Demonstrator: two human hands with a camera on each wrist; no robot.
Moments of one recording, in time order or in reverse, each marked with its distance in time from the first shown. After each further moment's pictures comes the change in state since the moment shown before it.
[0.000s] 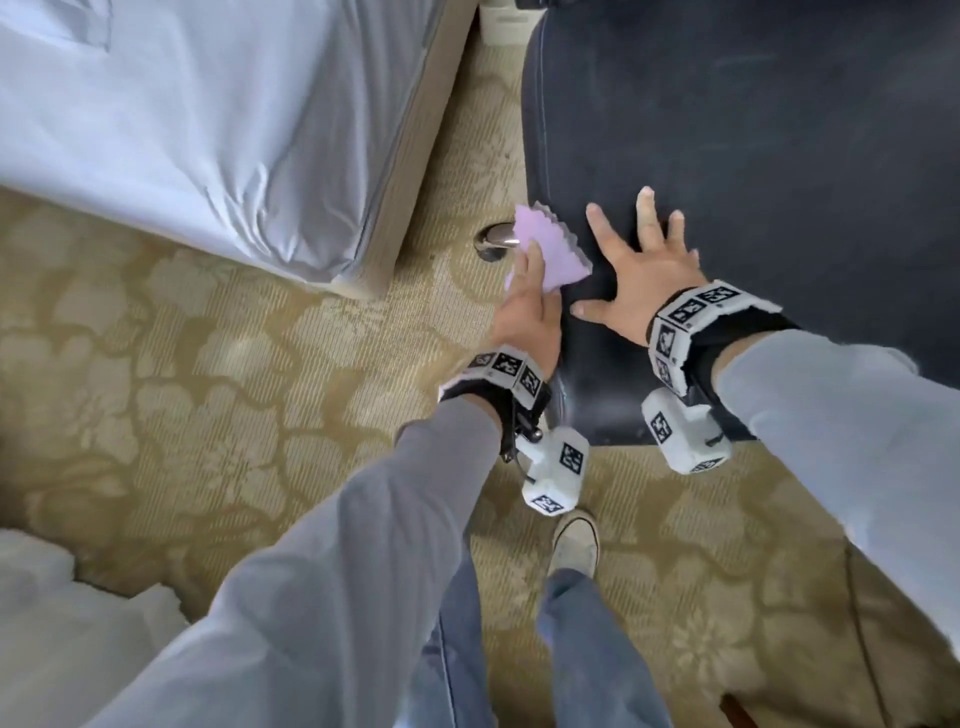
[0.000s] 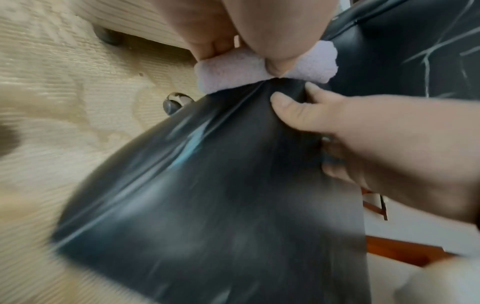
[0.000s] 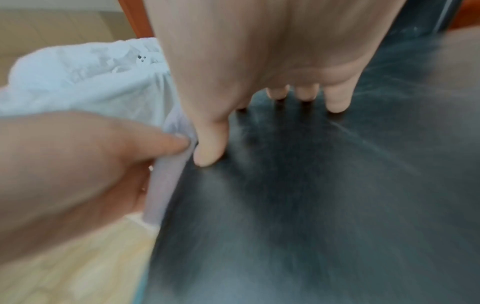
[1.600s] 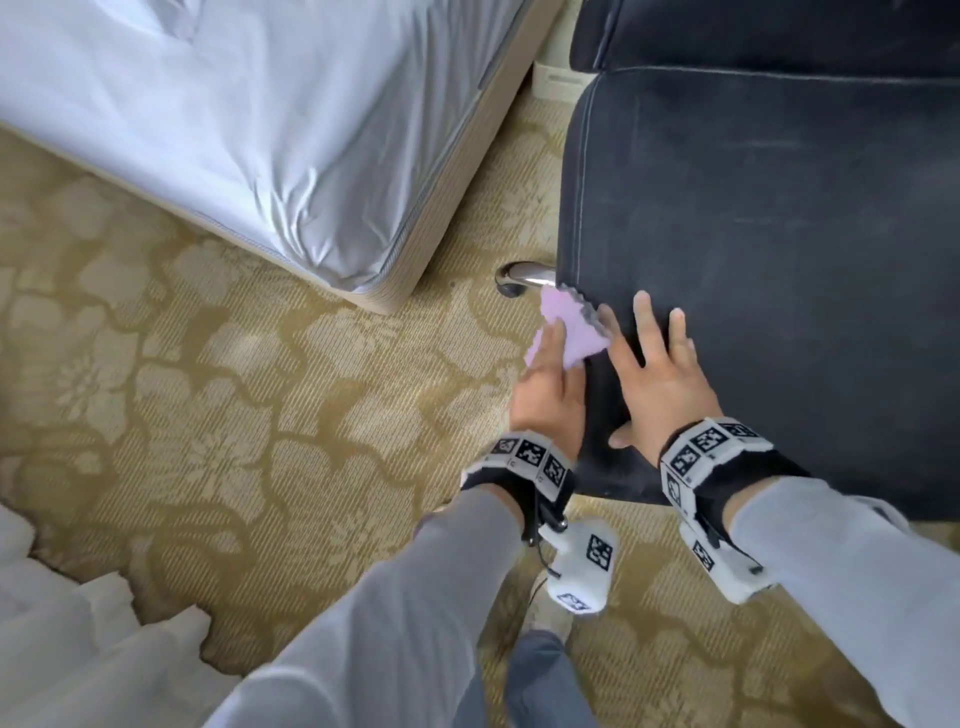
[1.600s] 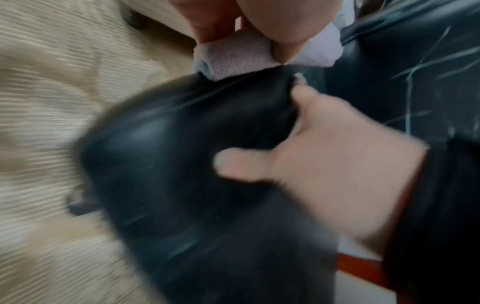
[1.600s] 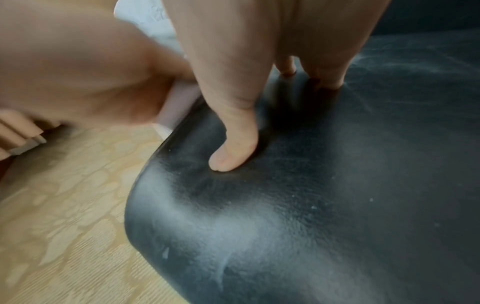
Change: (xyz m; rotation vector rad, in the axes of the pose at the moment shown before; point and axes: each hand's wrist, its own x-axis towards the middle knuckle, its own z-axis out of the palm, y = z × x) left_hand -0.043 0.001 0.025 -0.085 0.171 -0.084; right_hand -0.037 0.007 0.042 -0.226 0.058 -0.142
